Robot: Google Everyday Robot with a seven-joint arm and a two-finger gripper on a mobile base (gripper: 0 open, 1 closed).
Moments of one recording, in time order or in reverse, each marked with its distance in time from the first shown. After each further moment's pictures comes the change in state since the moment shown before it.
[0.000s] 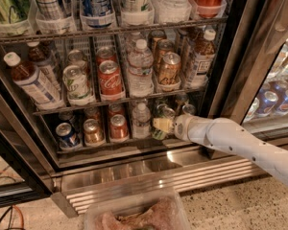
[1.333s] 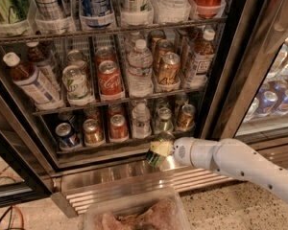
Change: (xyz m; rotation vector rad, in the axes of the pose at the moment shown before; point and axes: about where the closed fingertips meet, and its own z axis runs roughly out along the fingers) arm 0.068 0.052 -0.044 -0.068 0.115 0.140
